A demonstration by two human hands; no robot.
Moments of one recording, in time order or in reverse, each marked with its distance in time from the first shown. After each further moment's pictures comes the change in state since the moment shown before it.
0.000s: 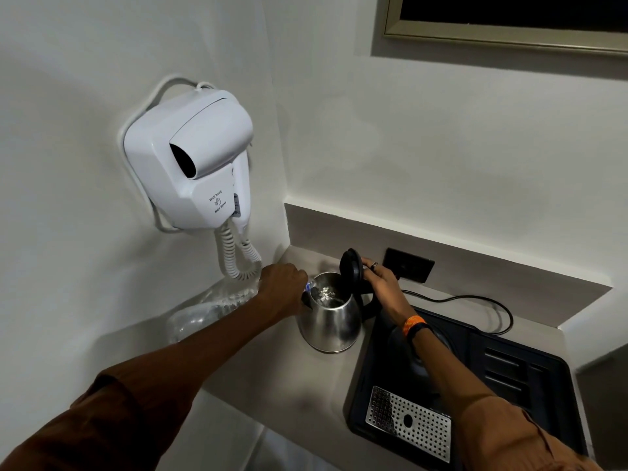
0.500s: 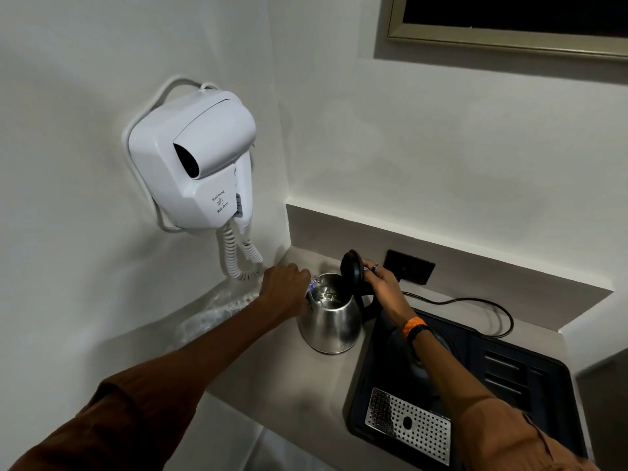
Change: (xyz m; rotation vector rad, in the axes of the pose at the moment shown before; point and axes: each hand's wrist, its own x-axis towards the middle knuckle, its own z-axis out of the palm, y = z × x) left_hand -0.003 0.003 0.005 -0.124 0.098 -0.036; right_hand -0.002 -0.003 0.001 -0.005 -0.003 -0.015
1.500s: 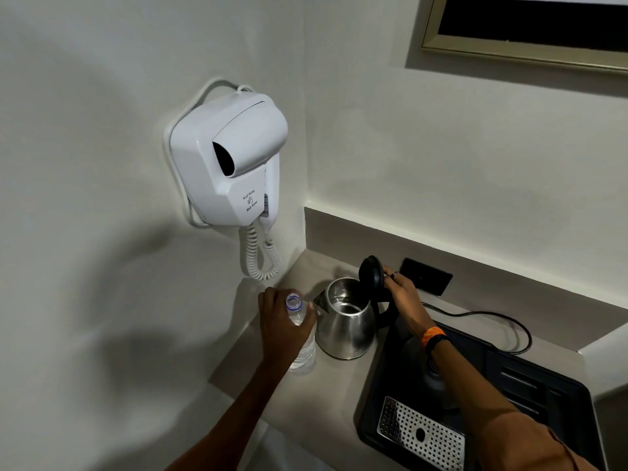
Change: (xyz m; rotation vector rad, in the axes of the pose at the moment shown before) left_hand -0.069 0.017 0.058 -0.968 0.713 -0.476; right_hand 0.004 0.009 -0.002 -0.041 0.028 0.023
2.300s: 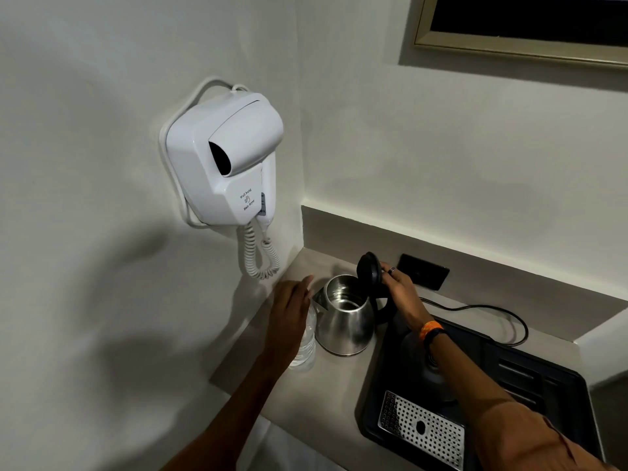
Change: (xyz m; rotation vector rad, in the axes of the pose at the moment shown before) left_hand 0.008 0.015 -0.003 -0.021 -0.105 0.282; right_hand -0.001 -0.001 0.001 -0.012 0.006 0.013
